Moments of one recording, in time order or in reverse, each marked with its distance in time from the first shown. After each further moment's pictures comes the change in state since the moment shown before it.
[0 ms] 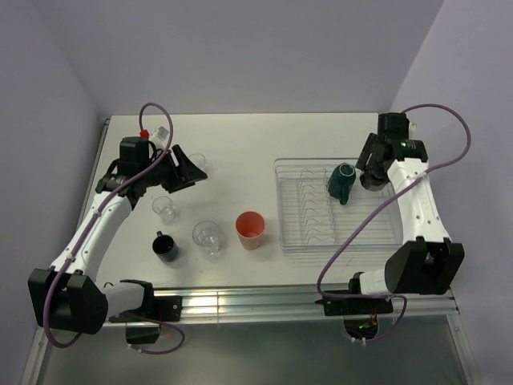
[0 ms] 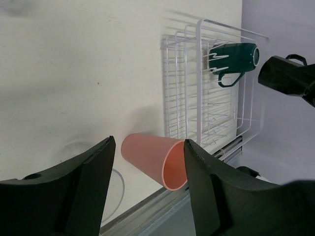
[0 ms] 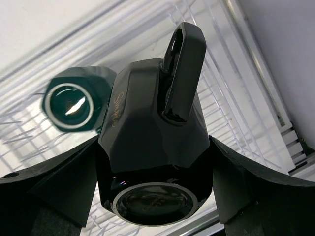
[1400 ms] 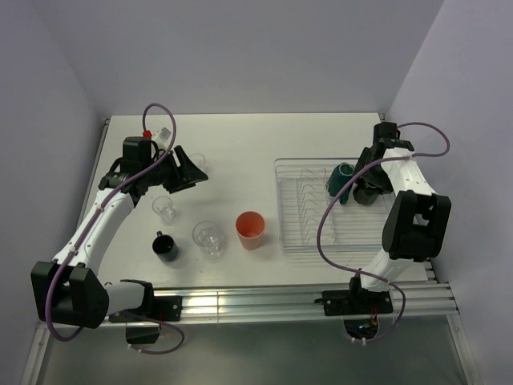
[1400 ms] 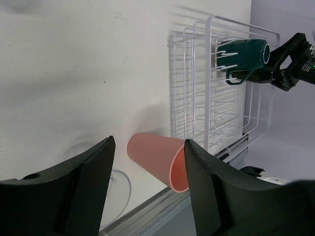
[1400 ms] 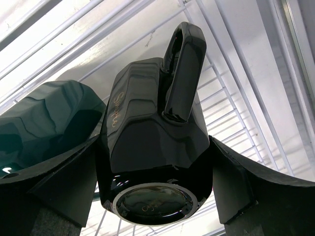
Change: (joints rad) left arm 0.000 0.043 0.000 -0.001 0.000 0.027; right arm -0.092 0.295 -0.084 0.139 -0.097 0.000
